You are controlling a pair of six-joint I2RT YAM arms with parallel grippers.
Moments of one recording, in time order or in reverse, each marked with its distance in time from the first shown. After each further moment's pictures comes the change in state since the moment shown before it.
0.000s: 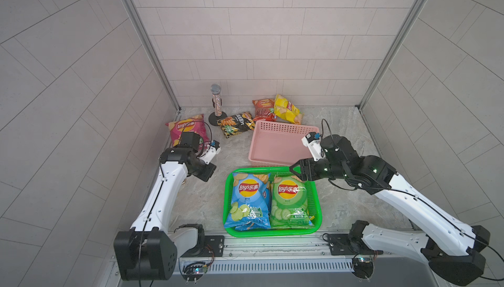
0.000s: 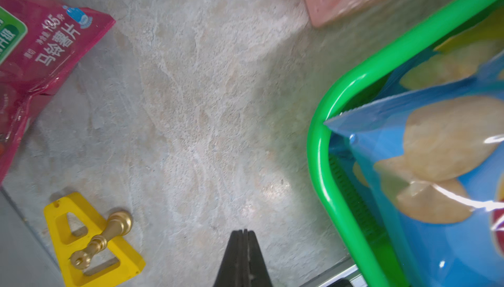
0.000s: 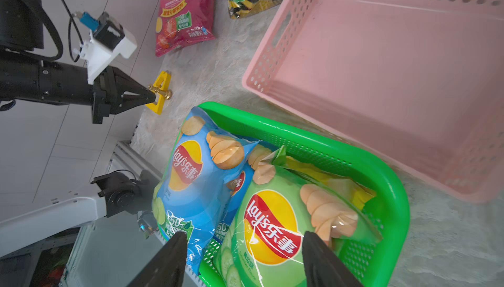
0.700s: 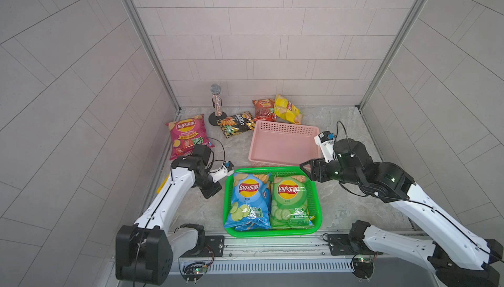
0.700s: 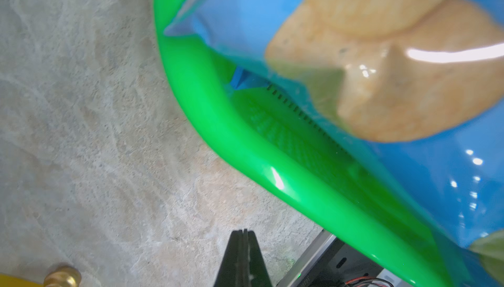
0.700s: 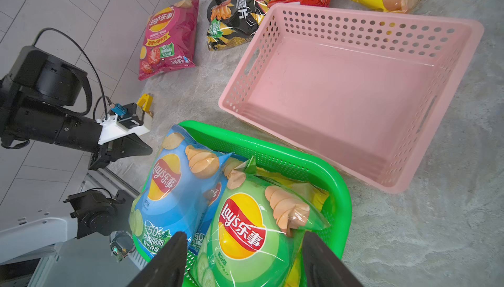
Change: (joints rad) left arm -0.146 -0.015 -0.175 -0.011 0.066 0.247; right arm 0.000 -0.097 -0.005 -0.032 0.116 -0.028
